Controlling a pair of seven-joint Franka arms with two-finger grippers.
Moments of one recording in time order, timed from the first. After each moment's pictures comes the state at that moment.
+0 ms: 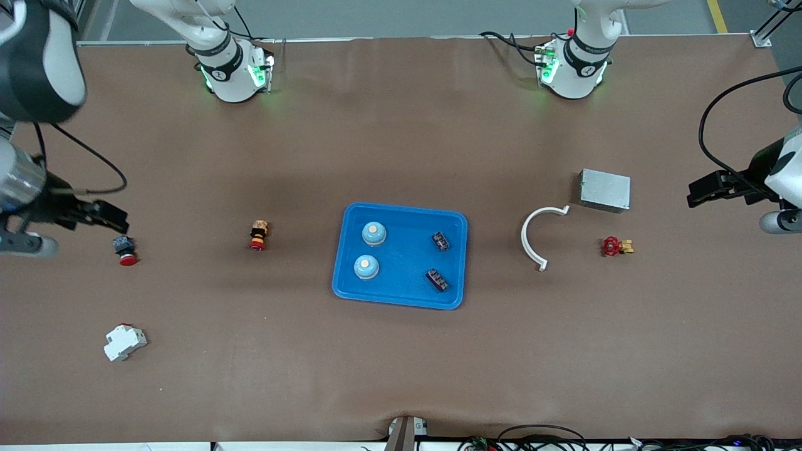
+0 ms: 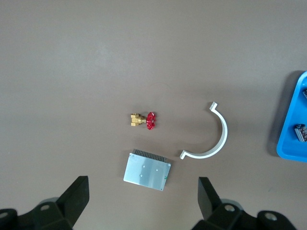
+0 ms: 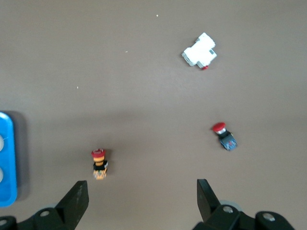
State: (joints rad) left arm 0.01 0.18 -0.05 -1.39 0.04 1.52 -0.06; right arm -0.09 0.12 0.10 -1.57 -0.06 1.70 0.11
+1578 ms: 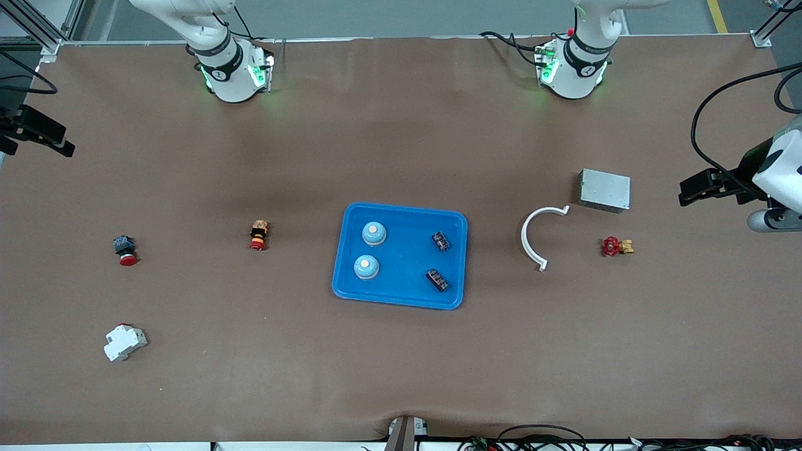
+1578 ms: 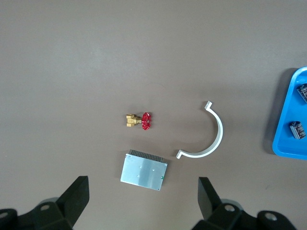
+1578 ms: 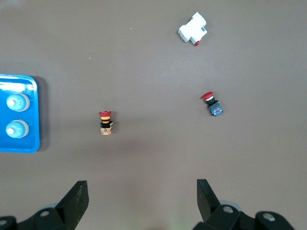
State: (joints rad) left arm 0.00 0.18 -0.06 -1.39 0.04 1.52 -0.07; right arm -0.07 -0.02 0.01 -1.49 0.01 1.45 -0.02
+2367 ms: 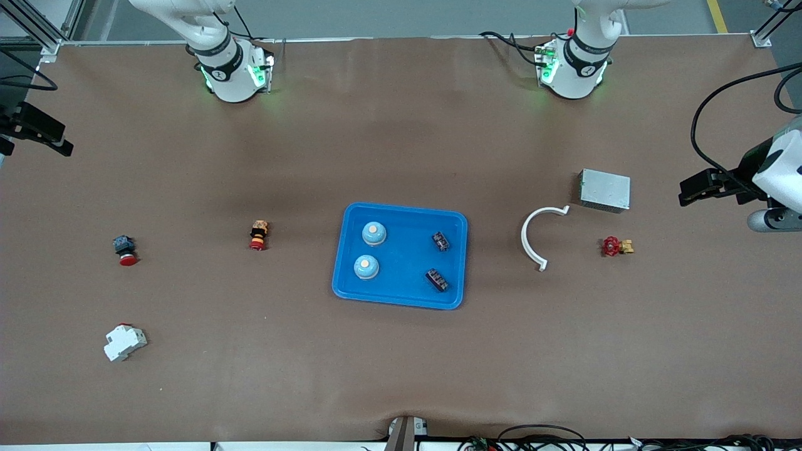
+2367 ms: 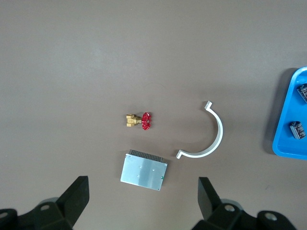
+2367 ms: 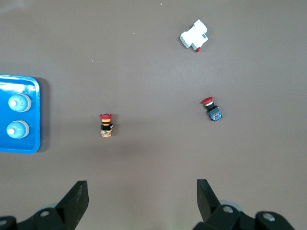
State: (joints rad) left arm 0.00 0.18 -0.06 -1.39 0.04 1.52 -0.07; right arm -0.06 -0.02 0.00 -1.48 0.01 1.46 -0.03
